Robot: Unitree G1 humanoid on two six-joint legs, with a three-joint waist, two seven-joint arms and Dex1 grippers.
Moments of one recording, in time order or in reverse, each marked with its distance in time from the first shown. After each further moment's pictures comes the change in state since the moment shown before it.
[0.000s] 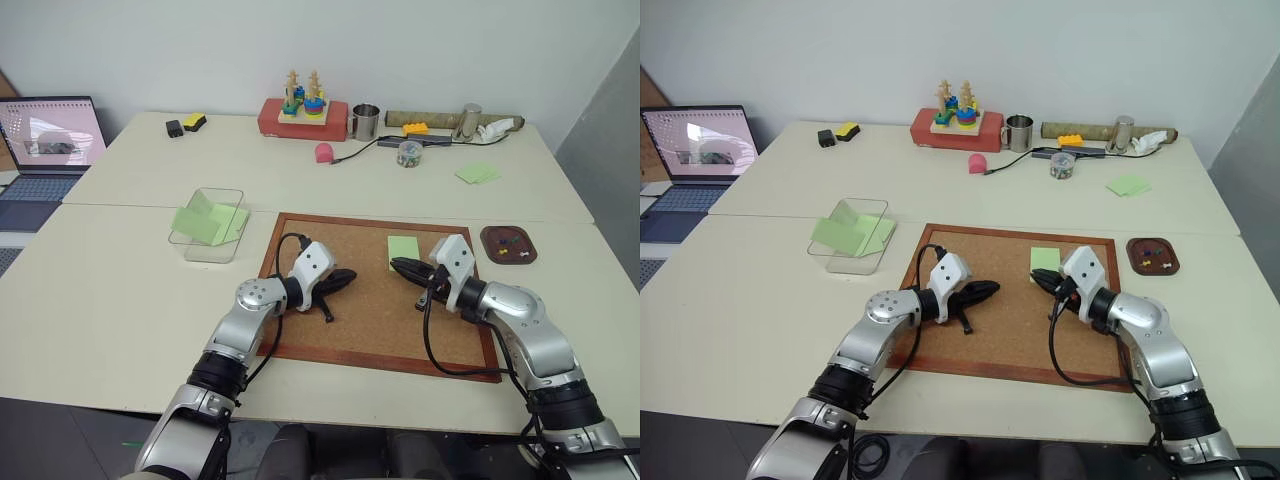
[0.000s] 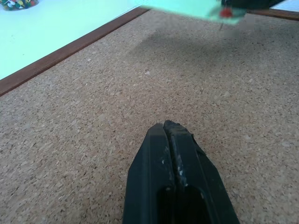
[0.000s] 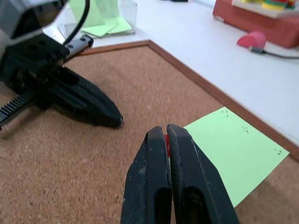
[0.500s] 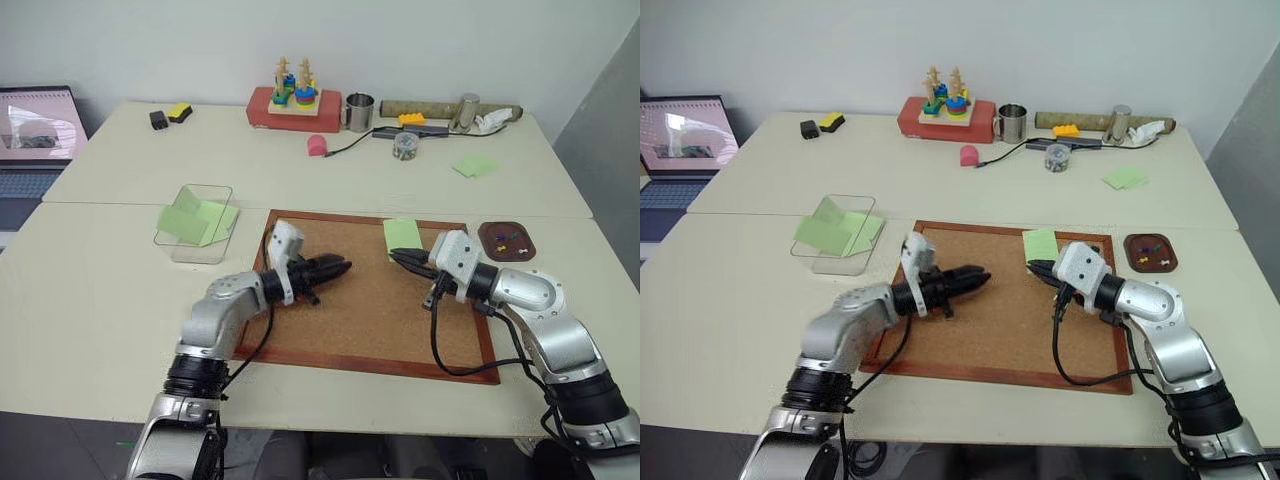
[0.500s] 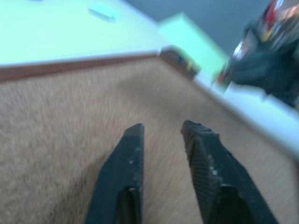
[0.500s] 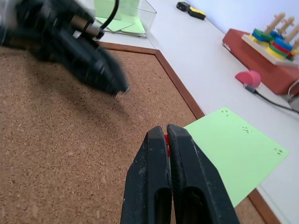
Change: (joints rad) left arm 0.024 0.034 0.269 -0.303 -0.470 0.575 -0.070; right arm -0.042 -0.097 0.043 -0.077 -0.133 -0.169 0.044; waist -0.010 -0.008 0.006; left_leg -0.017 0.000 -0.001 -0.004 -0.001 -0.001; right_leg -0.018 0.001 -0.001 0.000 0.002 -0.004
